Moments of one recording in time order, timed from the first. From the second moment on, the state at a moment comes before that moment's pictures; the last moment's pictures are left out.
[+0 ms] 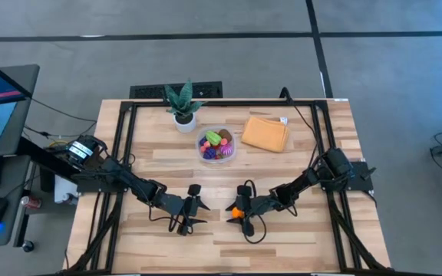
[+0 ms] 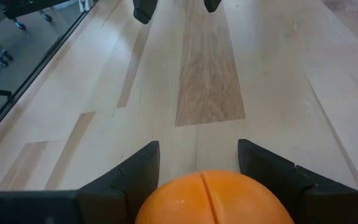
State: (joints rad) left arm -0.47 1.70 0.59 0.61 -0.20 -0.08; right arm 0.44 2.08 0.73 0.85 0.13 0.36
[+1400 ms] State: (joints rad) left arm -0.47 1.70 0.59 0.59 -0.20 -0.09; right arm 0.44 1.90 0.73 0.51 0.13 0.35
